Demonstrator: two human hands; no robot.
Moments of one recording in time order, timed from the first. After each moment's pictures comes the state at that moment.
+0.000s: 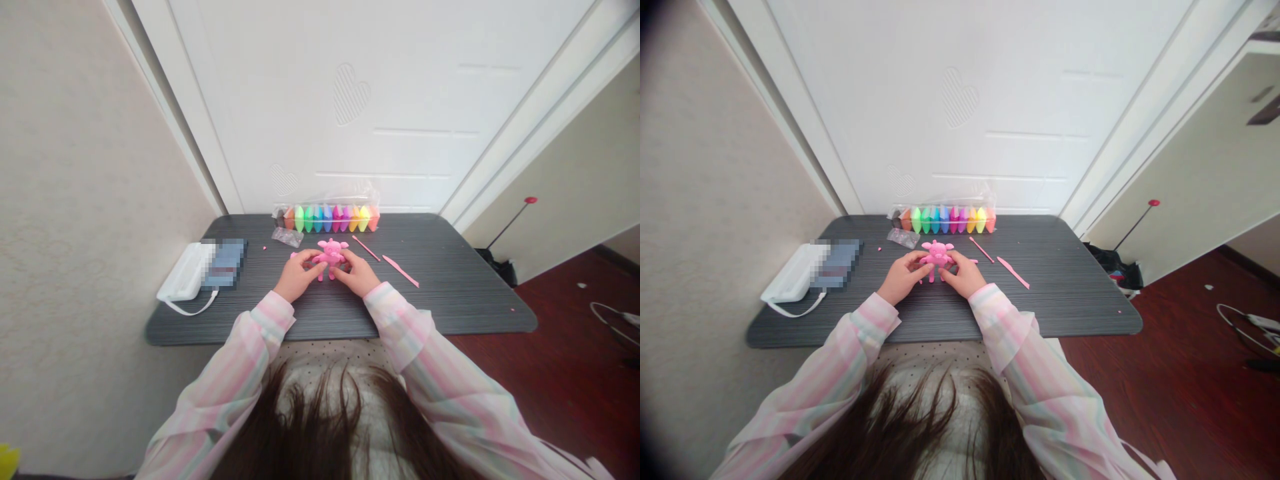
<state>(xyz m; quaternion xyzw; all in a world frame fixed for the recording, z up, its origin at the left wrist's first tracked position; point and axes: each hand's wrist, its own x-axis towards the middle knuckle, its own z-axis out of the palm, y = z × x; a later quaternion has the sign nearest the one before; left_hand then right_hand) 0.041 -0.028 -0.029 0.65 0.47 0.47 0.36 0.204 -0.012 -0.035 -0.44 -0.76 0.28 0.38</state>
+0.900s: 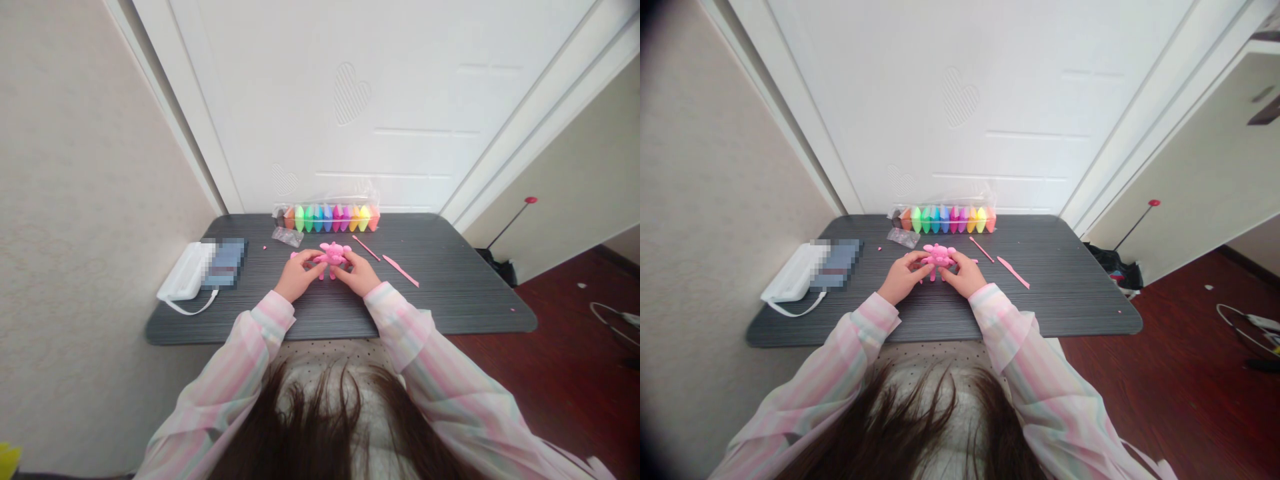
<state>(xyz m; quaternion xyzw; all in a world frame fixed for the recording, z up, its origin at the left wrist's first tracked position) 0.041 -0.028 -0.030 0.65 0.47 0.47 0.36 0.204 -0.013 -0.036 -0.47 -0.74 0.27 0.40</state>
